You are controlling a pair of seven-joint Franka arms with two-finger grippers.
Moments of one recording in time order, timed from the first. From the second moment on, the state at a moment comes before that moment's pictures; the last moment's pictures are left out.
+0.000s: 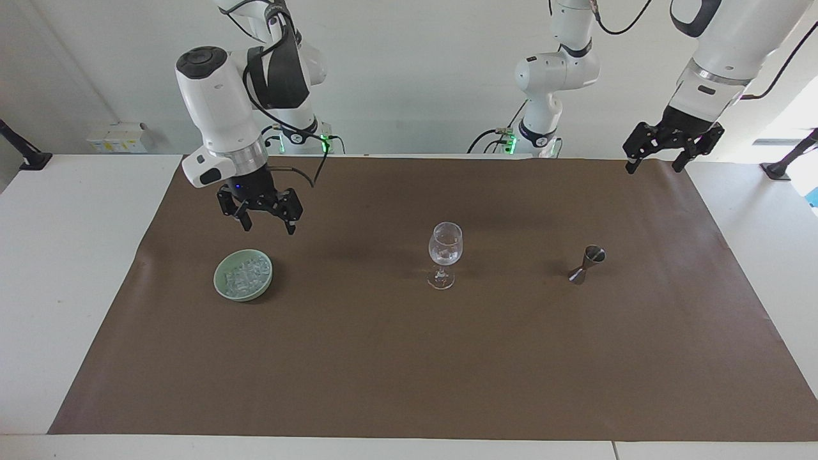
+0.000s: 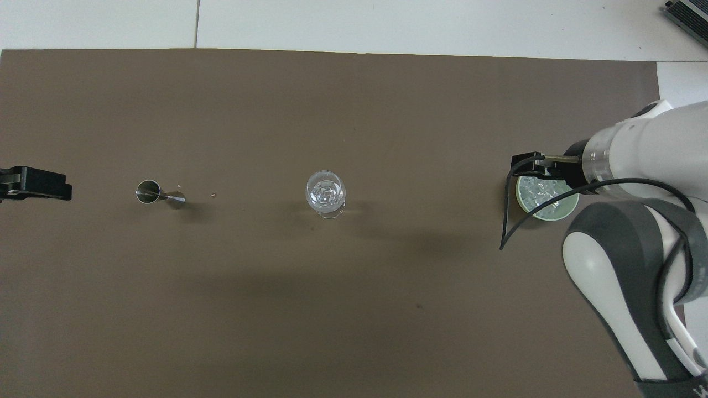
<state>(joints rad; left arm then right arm) 0.09 -0.12 -0.12 -1.66 -0.02 1.58 -0.02 0.02 -0.05 0.10 -1.88 0.02 1.97 0.27</state>
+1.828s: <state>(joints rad) -0.01 -0.11 -0.06 -1.68 -0.02 1.56 -0.01 -0.06 -0.07 0.11 -1.75 0.02 1.70 0.09</state>
